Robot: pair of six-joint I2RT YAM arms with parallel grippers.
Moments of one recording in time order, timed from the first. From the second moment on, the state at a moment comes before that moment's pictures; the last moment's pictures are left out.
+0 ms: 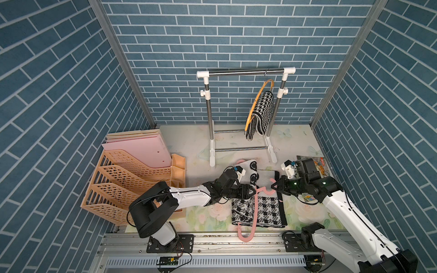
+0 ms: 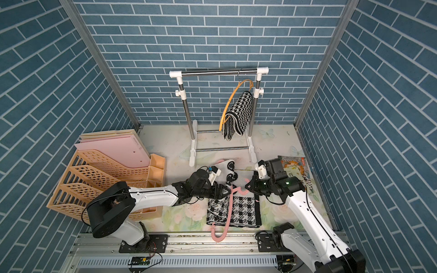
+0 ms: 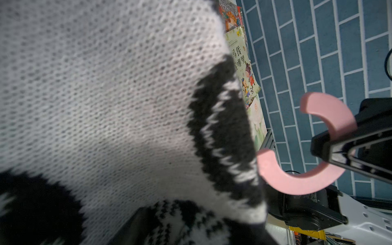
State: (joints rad) left arm -0.93 1.57 0.70 0.27 0.37 -0.84; right arm 0.37 0.93 0.79 -0.87 -0.49 0.57
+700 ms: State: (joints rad) left arm -0.81 1.60 0.84 0.14 0.33 -0.80; right arm 0.35 0.90 0.79 -0.91 -0.48 0.57
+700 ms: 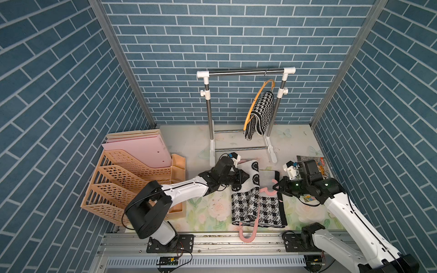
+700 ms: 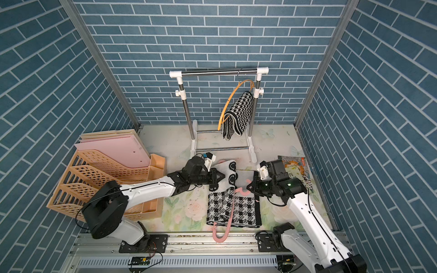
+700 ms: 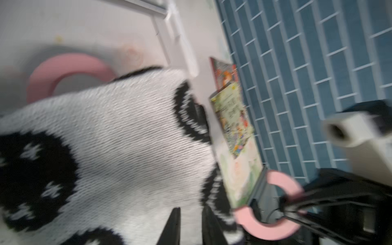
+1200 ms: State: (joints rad) left arm -0.90 1.84 0.93 0.15 0.24 -0.81; right arm 0.35 0.89 0.81 -0.95 -0.48 0.57
